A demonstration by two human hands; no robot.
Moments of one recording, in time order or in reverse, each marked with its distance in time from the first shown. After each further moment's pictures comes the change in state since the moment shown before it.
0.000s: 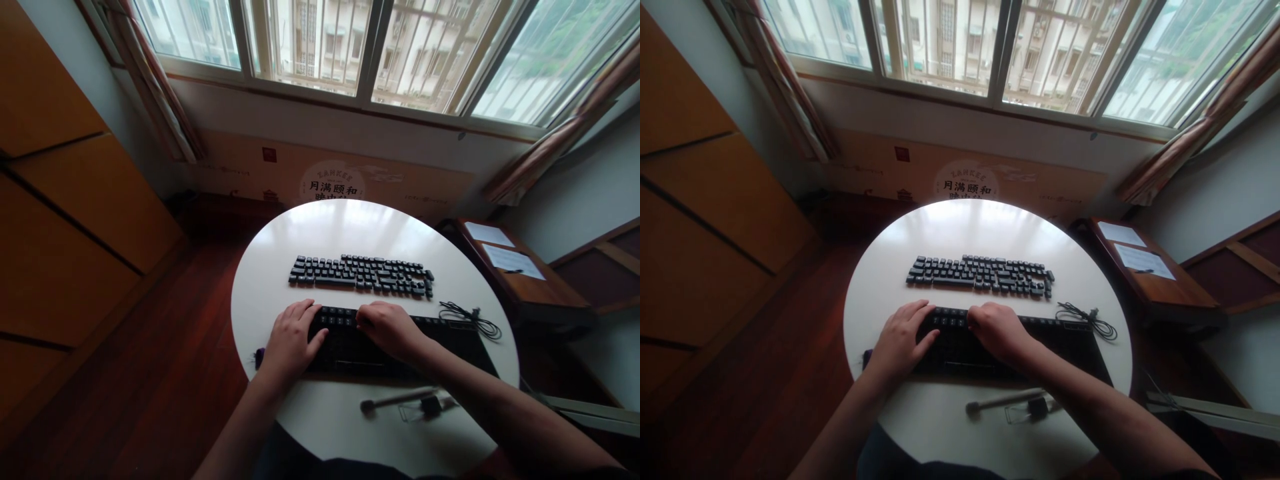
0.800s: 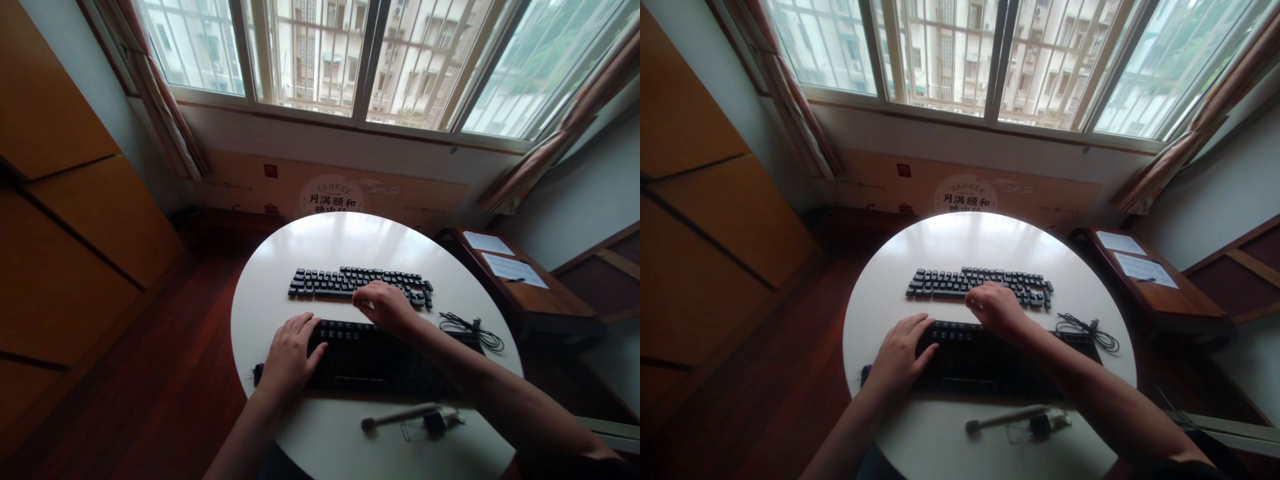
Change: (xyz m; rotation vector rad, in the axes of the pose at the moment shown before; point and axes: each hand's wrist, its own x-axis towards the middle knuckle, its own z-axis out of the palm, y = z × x) left_hand 0.000 -0.001 -0.001 -0.002 0.022 0.009; right_hand 0.046 0.014 -0.030 -0.041 0.115 -0.069
